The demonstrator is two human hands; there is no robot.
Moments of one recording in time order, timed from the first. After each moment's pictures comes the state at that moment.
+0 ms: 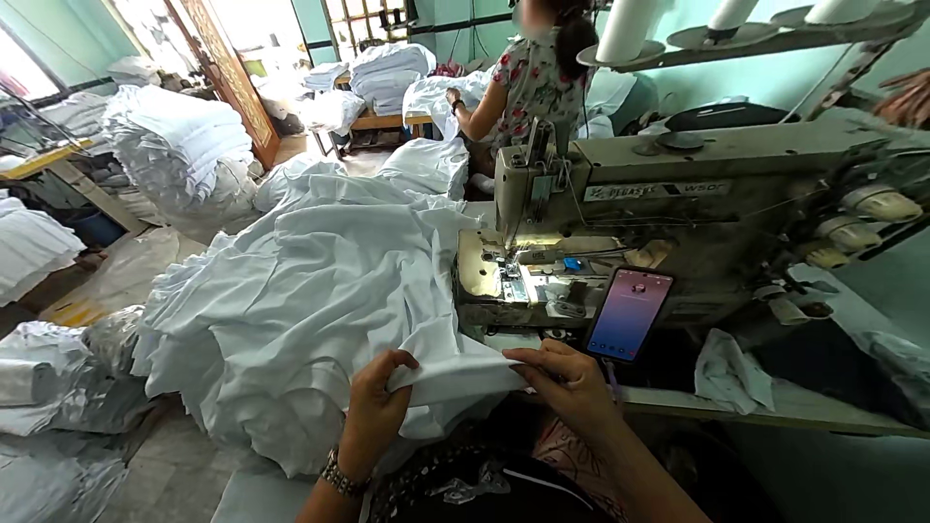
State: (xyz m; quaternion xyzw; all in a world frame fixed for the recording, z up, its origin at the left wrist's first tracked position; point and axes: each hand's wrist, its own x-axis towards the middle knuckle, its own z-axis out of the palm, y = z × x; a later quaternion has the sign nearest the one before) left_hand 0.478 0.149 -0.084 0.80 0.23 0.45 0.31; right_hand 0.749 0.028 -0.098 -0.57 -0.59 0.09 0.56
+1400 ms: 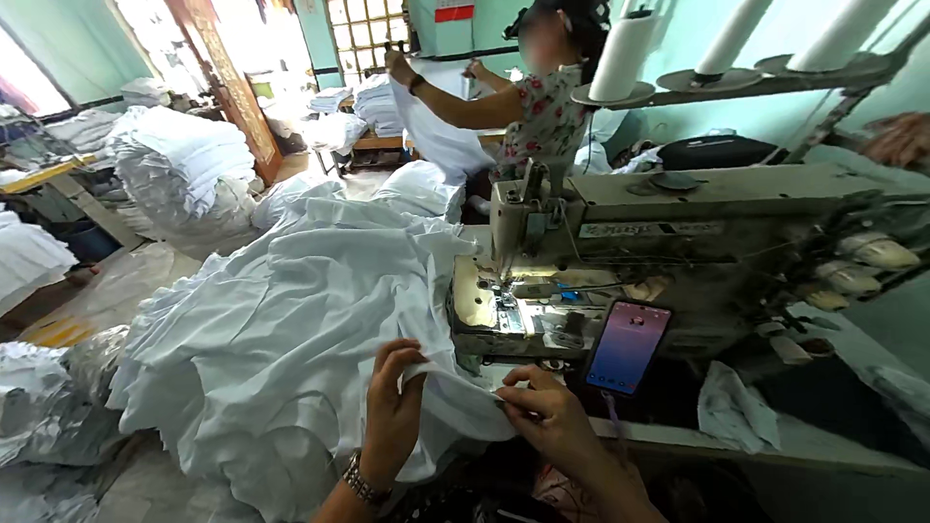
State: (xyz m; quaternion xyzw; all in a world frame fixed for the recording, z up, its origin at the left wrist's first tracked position) left_hand 0.532 0.165 -0.075 0.76 0.19 0.52 0.33; right_hand 0.753 0.040 -0.124 -0.60 -0.63 0.06 0.49
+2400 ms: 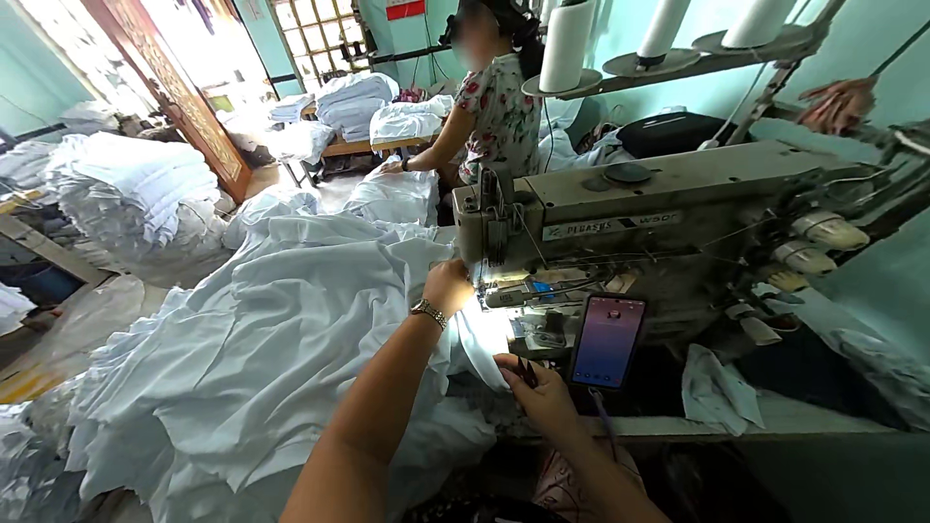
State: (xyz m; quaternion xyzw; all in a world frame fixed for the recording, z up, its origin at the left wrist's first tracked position) left_hand 0.722 0.277 -0.018 0.90 0.35 0.12 0.24; right_hand 0.767 0.064 -0.126 -0.61 -0.41 0.24 0.63
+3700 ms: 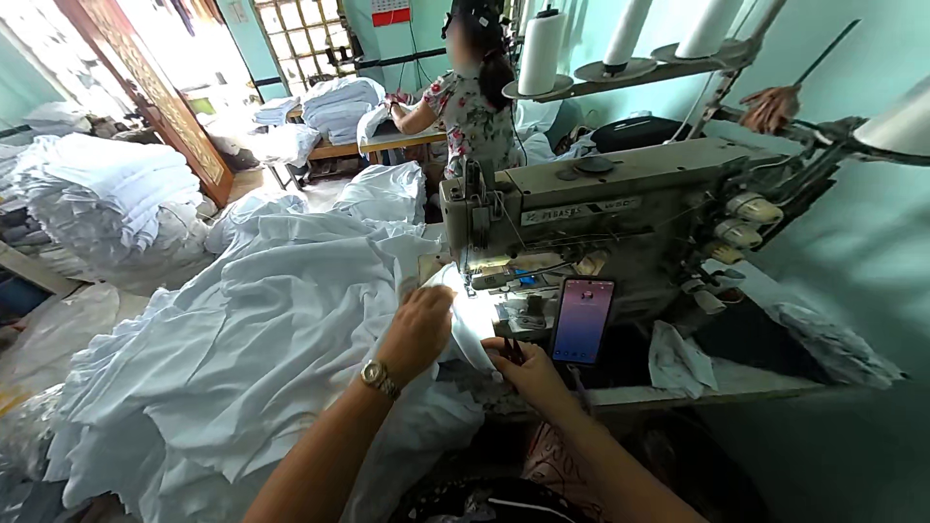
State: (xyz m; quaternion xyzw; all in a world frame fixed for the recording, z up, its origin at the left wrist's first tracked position) left_hand 0.630 0.234 -0.047 0.96 0.15 0.22 0.06; right_hand 0.773 0.056 -0.111 -0.61 -0.39 0.32 0.60
